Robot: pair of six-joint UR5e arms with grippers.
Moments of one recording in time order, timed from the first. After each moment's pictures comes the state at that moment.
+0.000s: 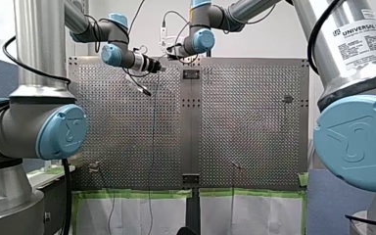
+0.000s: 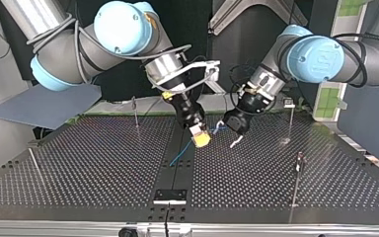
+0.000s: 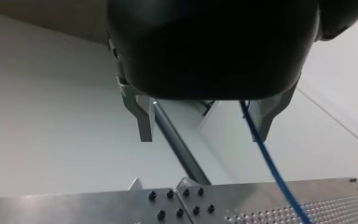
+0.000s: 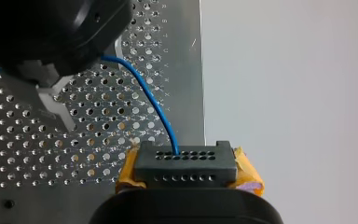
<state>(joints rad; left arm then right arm) -0.12 -1.52 -1.77 -2.95 -1.13 -2.70 2.40 -1.22 1.21 -0.10 1.51 1.57</state>
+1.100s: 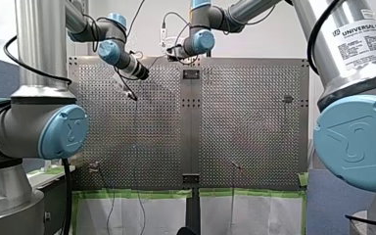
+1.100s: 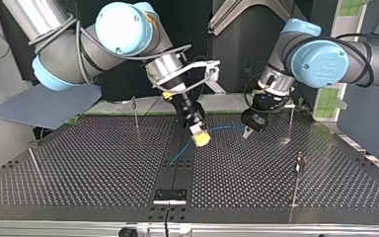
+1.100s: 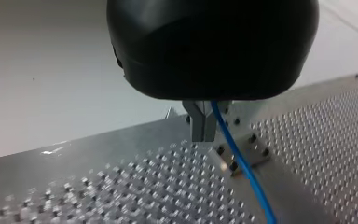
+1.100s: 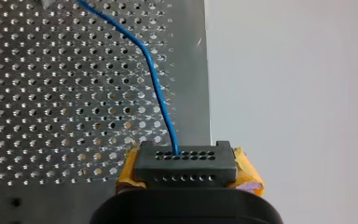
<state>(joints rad) -0.09 -1.52 -1.77 -3.13 -1.35 -2.50 2.40 -1.22 1.22 -0.10 1.51 1.57</state>
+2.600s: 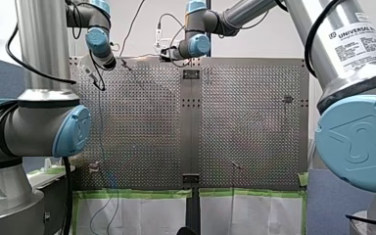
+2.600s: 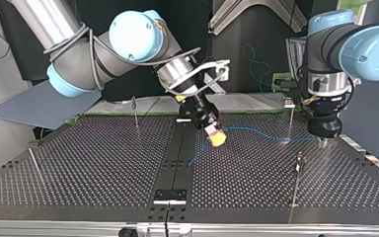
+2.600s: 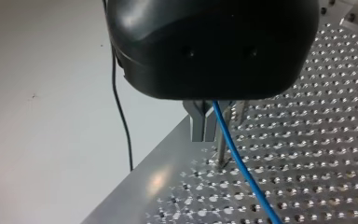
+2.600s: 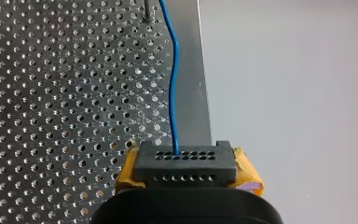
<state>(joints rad) 0.07 -1.41 -1.76 -3.17 -1.70 -2.29 2.42 -1.17 1.17 -0.12 1.43 1.63</state>
